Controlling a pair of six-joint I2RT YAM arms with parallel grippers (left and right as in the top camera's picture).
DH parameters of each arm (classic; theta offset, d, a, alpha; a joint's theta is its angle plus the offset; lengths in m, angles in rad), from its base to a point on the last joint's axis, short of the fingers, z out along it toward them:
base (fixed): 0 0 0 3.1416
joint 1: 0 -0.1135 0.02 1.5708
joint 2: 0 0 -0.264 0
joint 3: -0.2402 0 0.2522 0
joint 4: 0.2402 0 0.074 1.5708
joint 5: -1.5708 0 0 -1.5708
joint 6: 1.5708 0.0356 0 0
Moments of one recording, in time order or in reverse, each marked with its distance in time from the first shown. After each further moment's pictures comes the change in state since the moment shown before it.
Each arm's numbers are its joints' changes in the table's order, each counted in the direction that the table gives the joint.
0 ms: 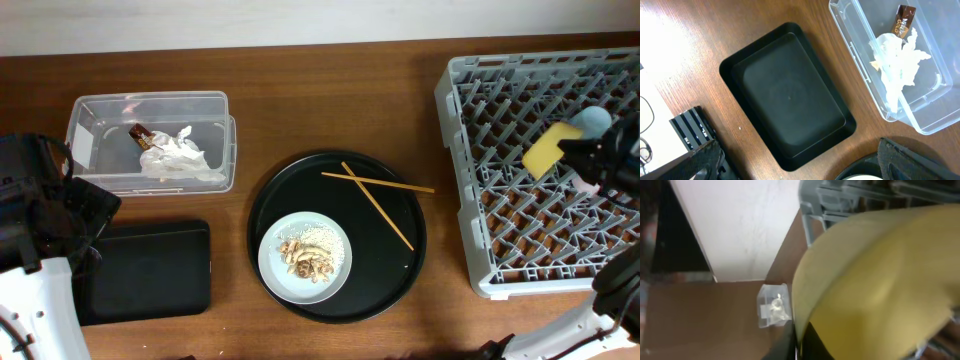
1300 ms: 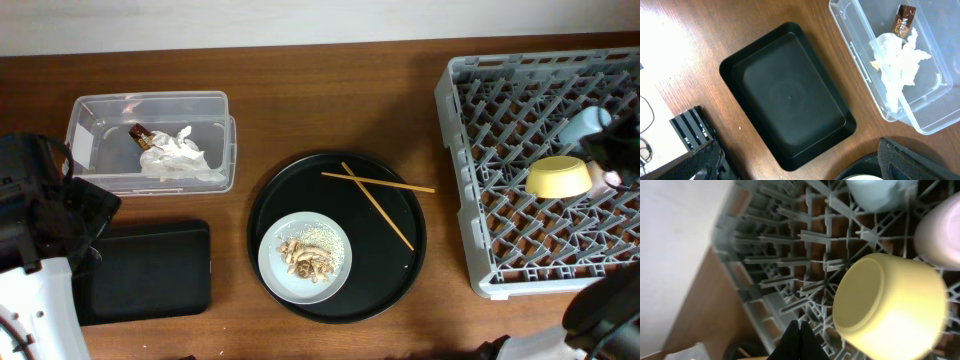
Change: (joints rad) left arm 0.000 0.000 0.000 0.000 0.000 0.000; right arm -0.150 -0.248 0.011 -0.261 -0.666 0.473
